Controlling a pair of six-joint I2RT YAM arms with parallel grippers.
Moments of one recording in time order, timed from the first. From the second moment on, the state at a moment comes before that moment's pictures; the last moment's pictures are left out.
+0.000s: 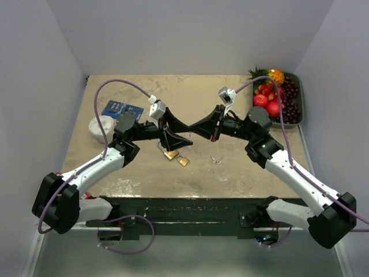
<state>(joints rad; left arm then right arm) -0.53 1.24 0.75 0.72 0.95 -0.46 0.57 1.10 0.91 0.27 -0.70 0.55</state>
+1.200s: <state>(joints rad) -0.56 1.19 0.57 1.04 0.93 -0.75 0.57 1.09 0.91 0.45 -0.84 0.70</state>
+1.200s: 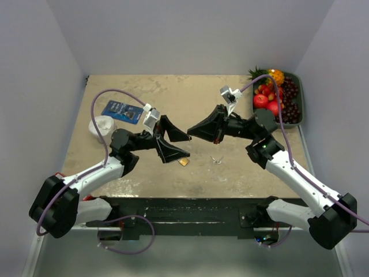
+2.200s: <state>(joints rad) -0.61 1.39 0.70 1.26 1.05 -1.08 0.58 1.08 0.91 0.44 -0.91 0.70</state>
